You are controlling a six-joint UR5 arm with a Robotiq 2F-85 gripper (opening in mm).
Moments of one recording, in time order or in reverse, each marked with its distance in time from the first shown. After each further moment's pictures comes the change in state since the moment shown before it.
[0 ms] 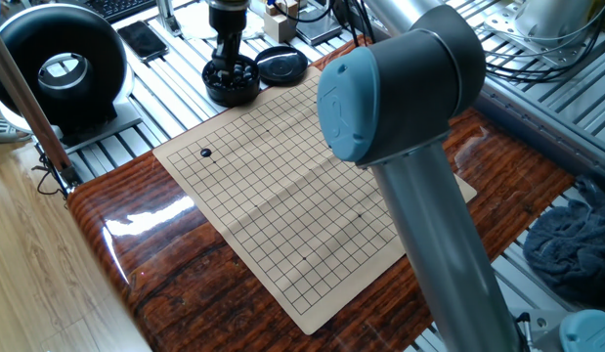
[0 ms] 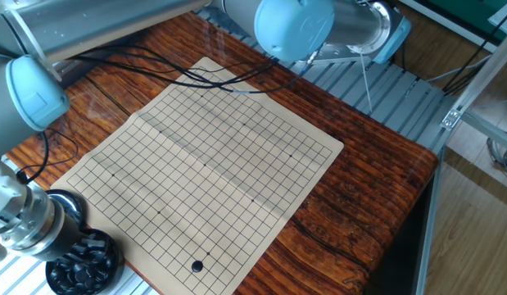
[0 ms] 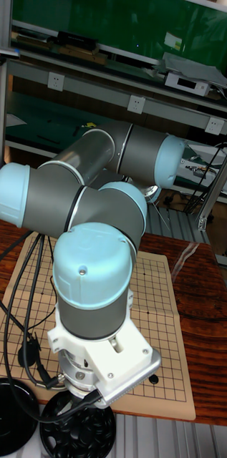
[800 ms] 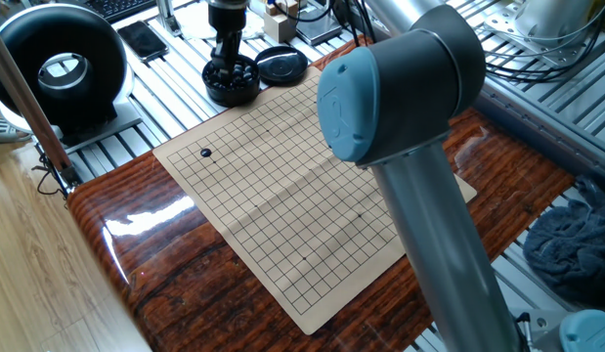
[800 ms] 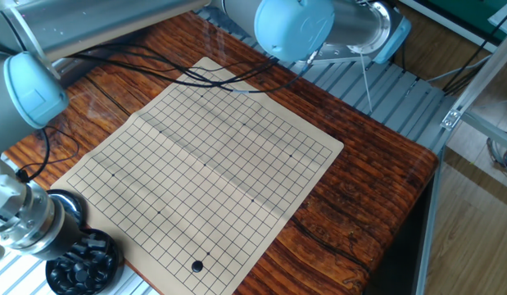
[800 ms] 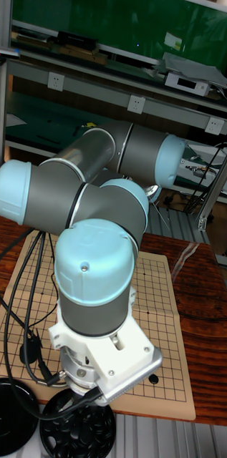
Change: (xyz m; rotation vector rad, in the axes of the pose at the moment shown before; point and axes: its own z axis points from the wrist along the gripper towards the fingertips) arm 0.000 0.002 -0.004 0.002 0.001 0.018
